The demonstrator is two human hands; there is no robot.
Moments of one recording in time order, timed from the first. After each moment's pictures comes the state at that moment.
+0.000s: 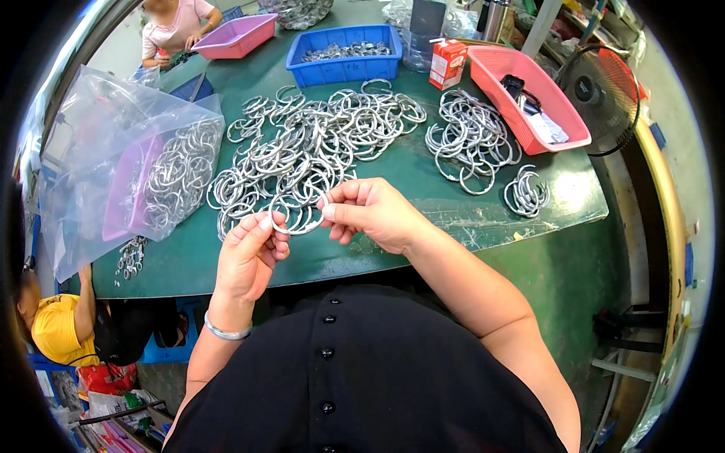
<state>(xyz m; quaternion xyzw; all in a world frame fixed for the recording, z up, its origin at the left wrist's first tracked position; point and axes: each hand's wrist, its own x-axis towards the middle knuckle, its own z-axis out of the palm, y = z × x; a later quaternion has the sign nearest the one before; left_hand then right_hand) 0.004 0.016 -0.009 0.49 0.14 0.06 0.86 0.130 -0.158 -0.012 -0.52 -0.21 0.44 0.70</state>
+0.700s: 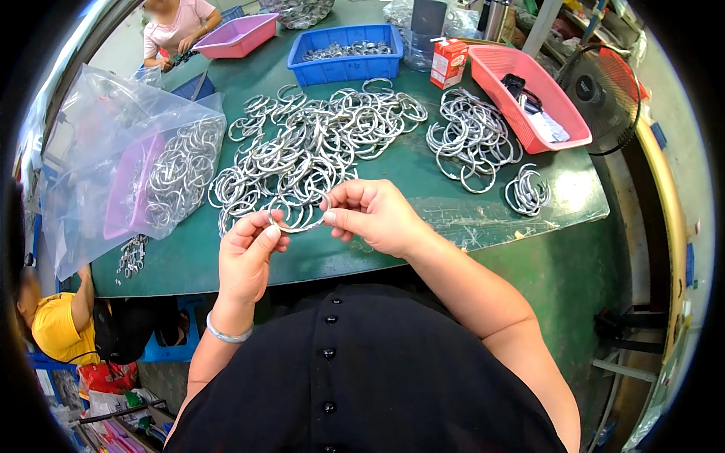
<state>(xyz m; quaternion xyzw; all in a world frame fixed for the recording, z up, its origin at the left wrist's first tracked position) -0.002 0.009 -0.012 0.59 0.10 0.14 0.79 0.118 -0.160 -0.006 -0.57 -0.27 0.36 0.70</state>
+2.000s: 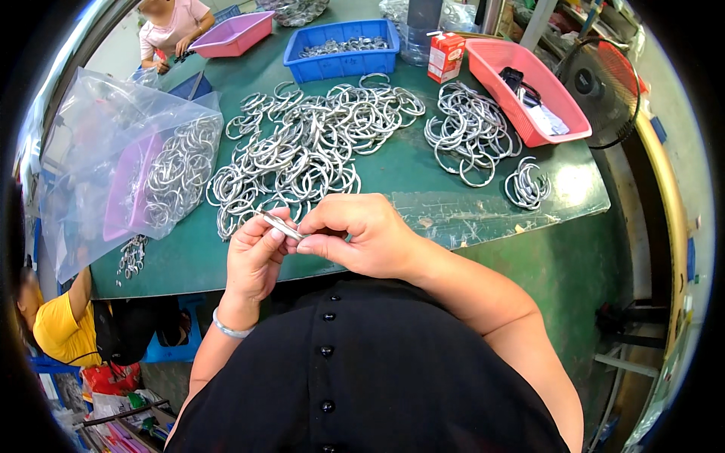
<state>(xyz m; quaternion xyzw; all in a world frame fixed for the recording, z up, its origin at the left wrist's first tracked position) 0.001 0.009 -0.028 0.49 0.05 0.08 0.87 0.100 -0.160 0.014 -0.62 -0.53 0.06 0.58</state>
